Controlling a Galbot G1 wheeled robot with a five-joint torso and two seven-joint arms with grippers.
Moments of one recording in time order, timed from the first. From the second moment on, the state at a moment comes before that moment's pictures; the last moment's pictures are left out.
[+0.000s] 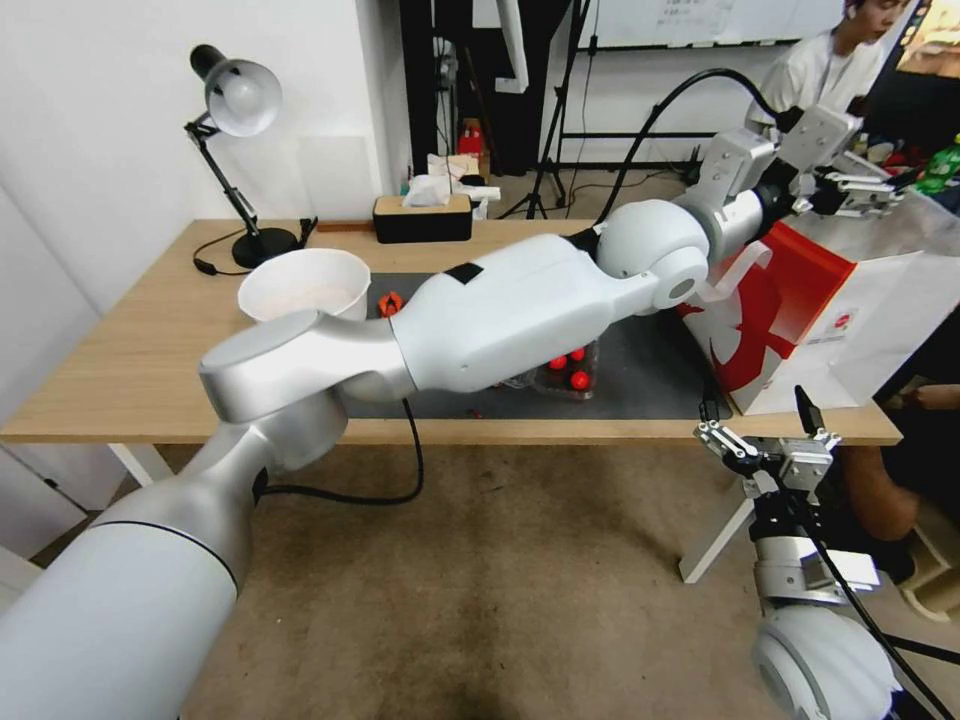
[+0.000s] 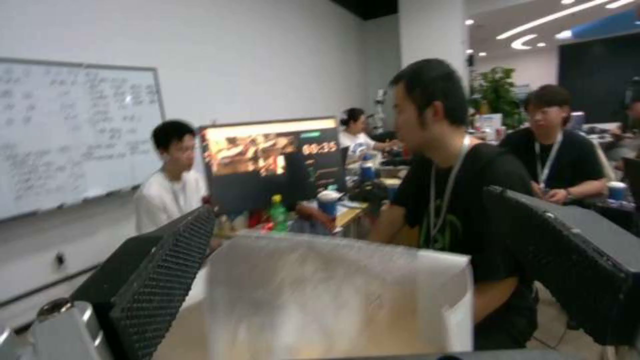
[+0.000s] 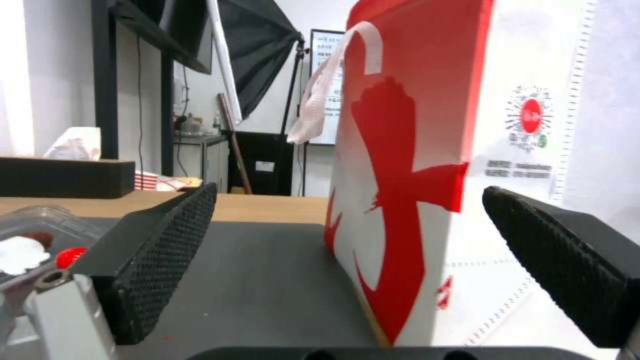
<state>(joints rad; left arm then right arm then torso) -0.17 -1.57 0.69 -1.36 -1.10 0.06 -0.17 -1.59 1.08 0.53 2.08 0.26 0.29 0.38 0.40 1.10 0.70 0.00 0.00</state>
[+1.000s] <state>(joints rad) 0.42 -1.04 0.24 -1.85 -1.13 0.13 -0.25 -1.60 1.07 0.50 2.08 0.25 0.27 0.38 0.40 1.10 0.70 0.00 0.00</state>
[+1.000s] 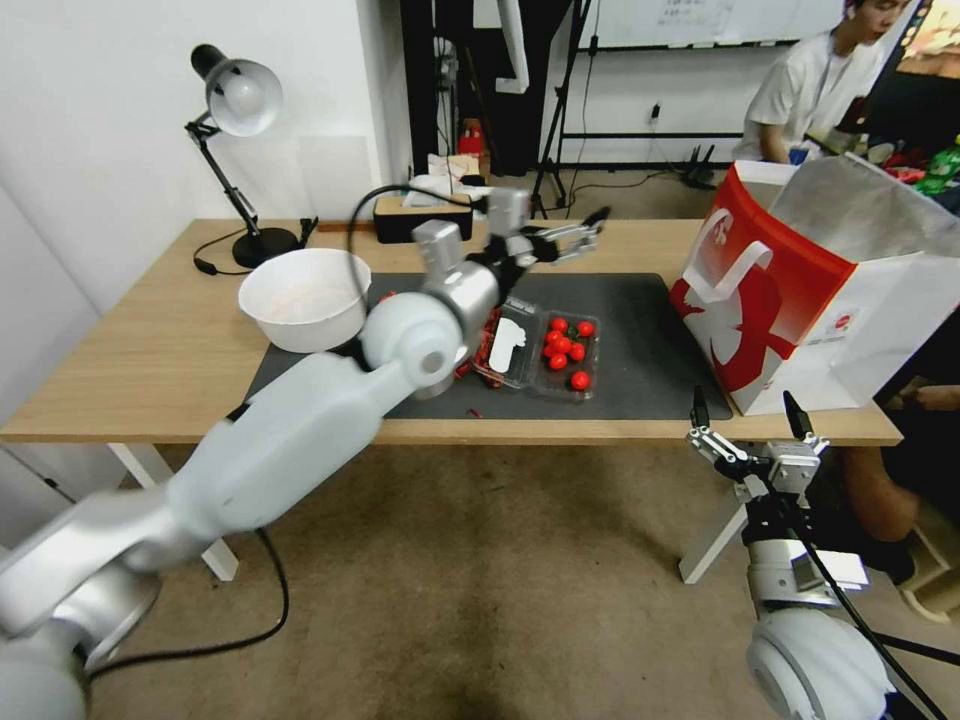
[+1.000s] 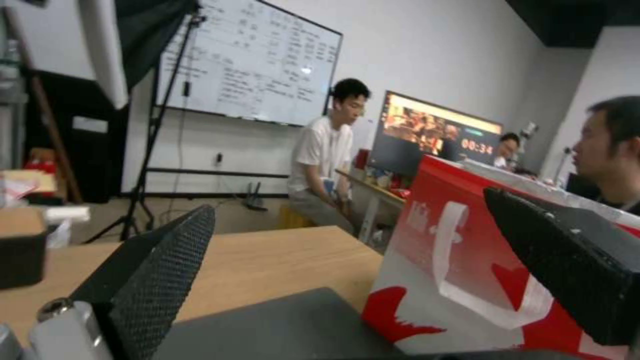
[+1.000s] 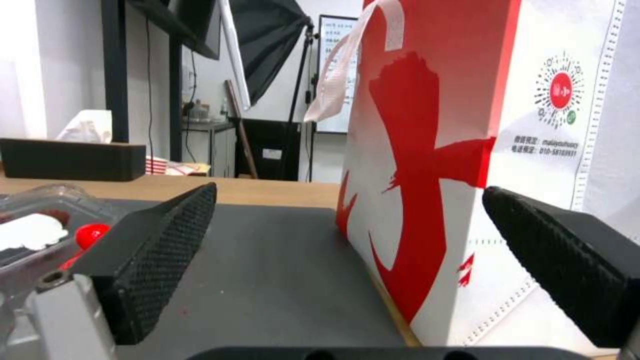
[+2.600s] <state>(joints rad) 1.47 -1.14 -0.48 -2.15 -0.50 -0.12 -0.01 -1.61 1.10 0.47 2.07 0.20 0.28 0.37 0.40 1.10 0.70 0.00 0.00</state>
